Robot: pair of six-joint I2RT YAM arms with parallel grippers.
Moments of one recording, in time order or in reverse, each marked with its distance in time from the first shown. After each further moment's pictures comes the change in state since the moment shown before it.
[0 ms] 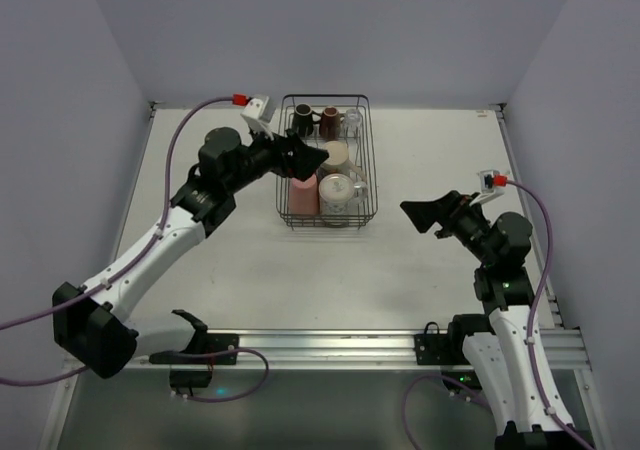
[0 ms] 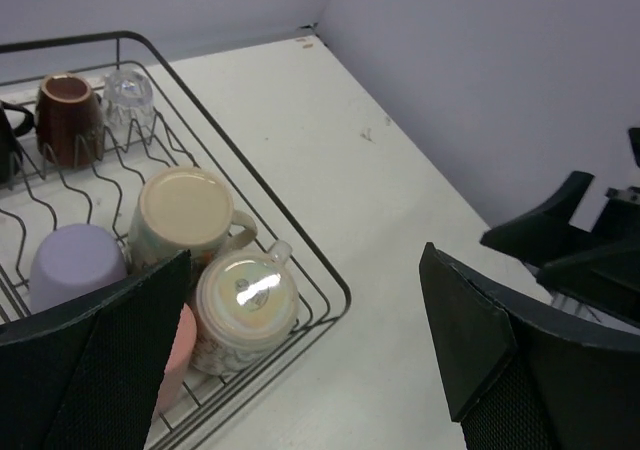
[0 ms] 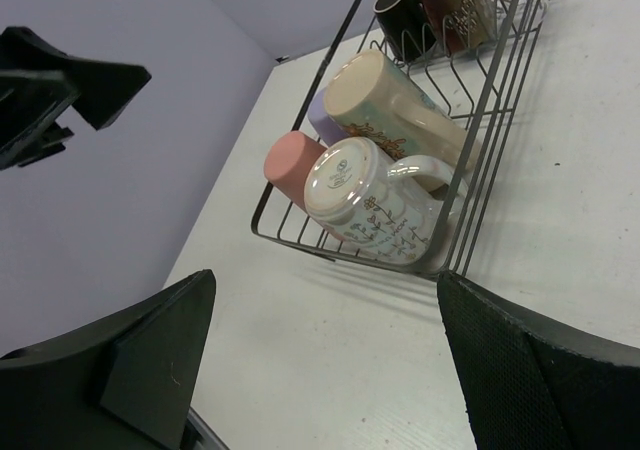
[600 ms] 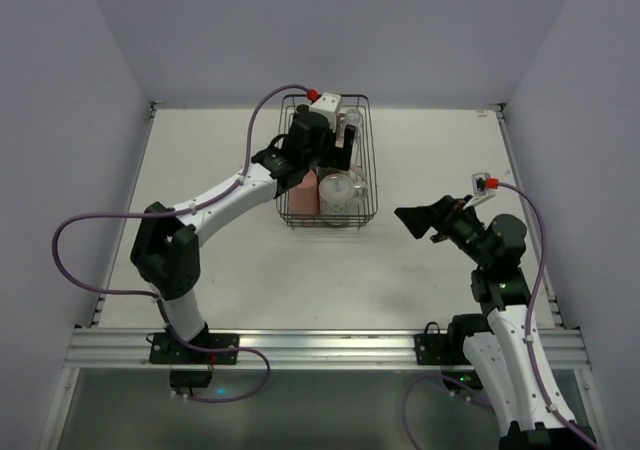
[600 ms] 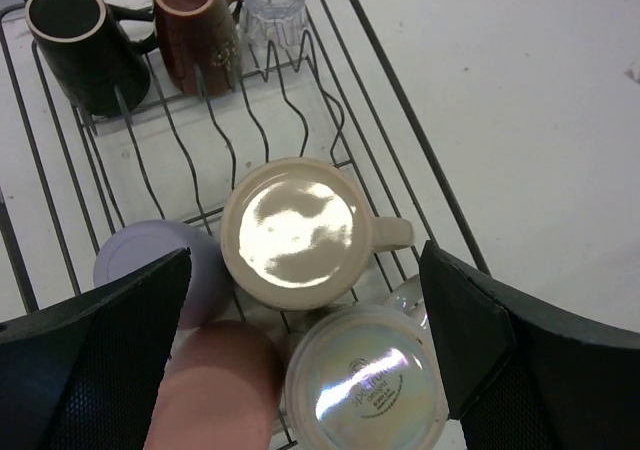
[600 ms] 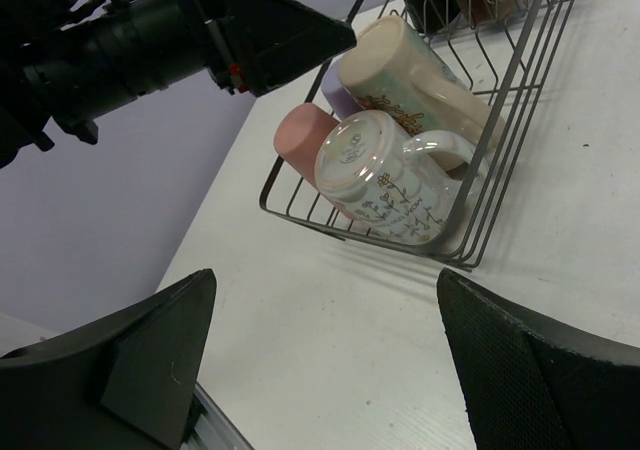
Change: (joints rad) left arm -0.186 0.558 0.431 -0.251 -0.525 0.174; right arm 0.032 0.000 -0.038 0.031 -0.030 -0.006
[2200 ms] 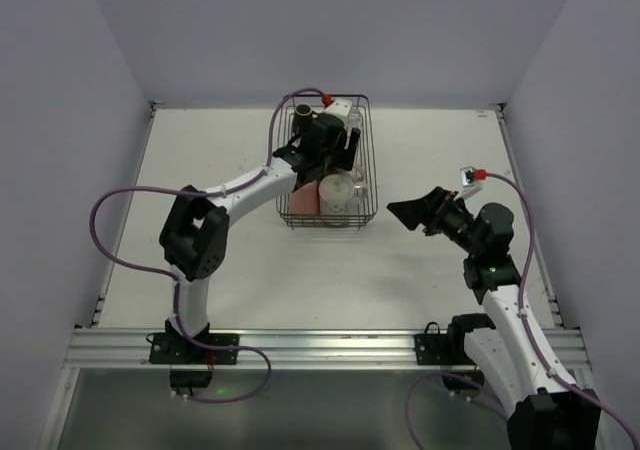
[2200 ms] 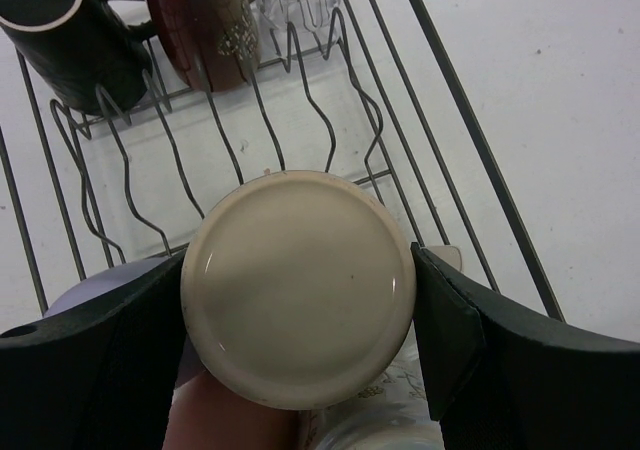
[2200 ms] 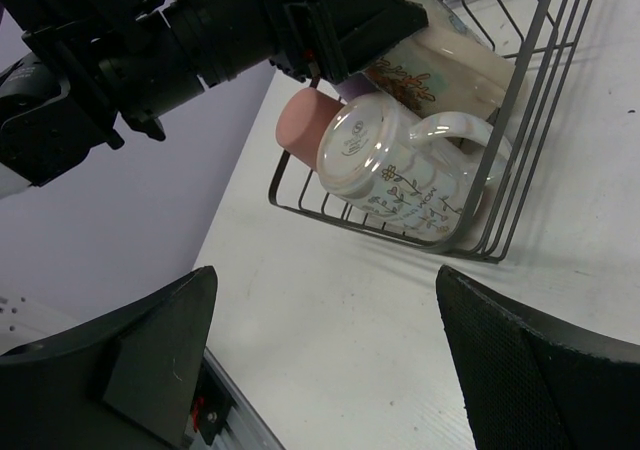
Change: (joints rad) left arm 0.004 0.208 0.112 0.008 -0.074 0.039; right arm 0.031 0.152 -0.026 0.142 -0.021 0.083
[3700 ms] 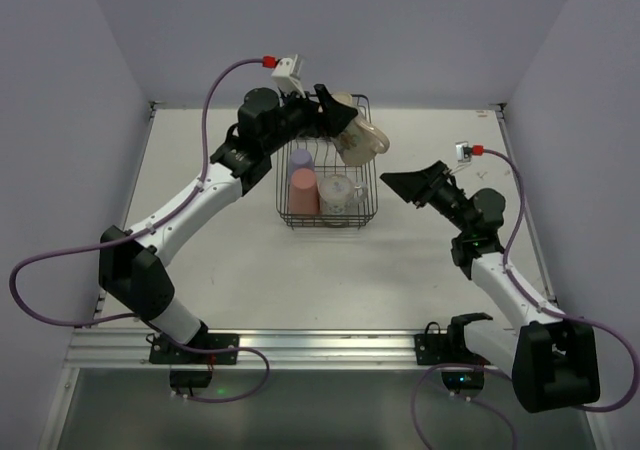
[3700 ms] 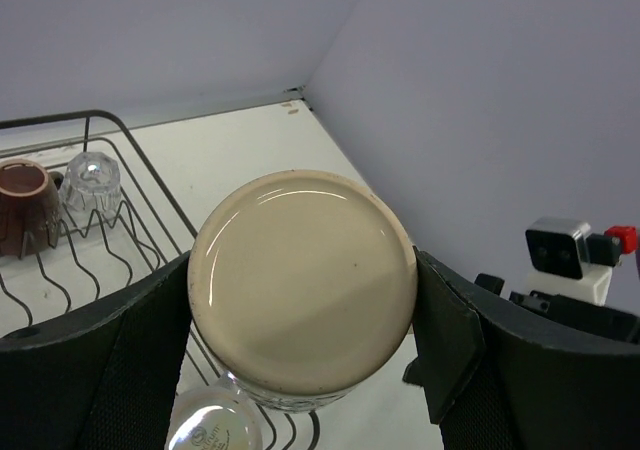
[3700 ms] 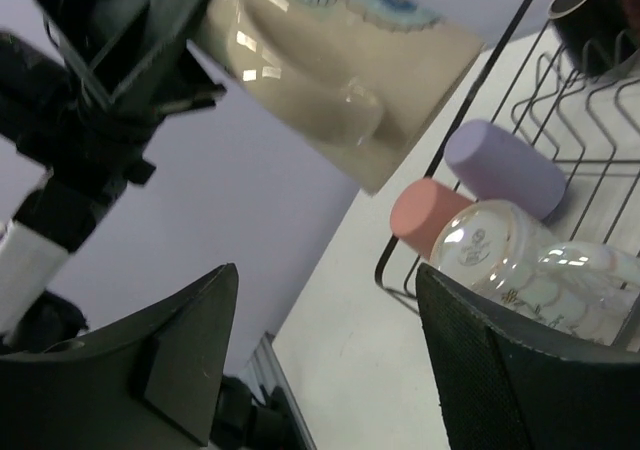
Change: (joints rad) left arm 0.110 -0.386 -0.143 0.284 0.464 -0.302; right arm 0.040 0.332 0.051 0.612 -0.029 0.323
